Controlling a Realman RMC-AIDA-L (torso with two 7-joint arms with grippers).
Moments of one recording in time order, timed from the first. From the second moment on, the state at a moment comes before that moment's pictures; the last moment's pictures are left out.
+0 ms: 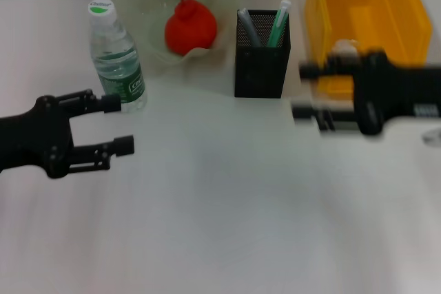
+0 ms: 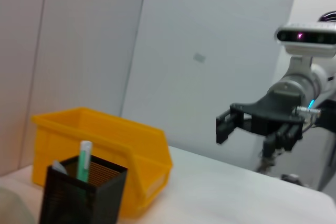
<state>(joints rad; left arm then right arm) -0.36 -1.95 0.83 0.67 1.74 1.80 -1.30 0.34 2.07 -1.03 -1.10 -1.71 -1.64 1.54</state>
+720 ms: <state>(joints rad) -0.39 -1.94 0.83 0.58 1.95 1.85 -1.29 0.30 2.07 -0.94 -0.86 -1.86 -1.76 1.24</state>
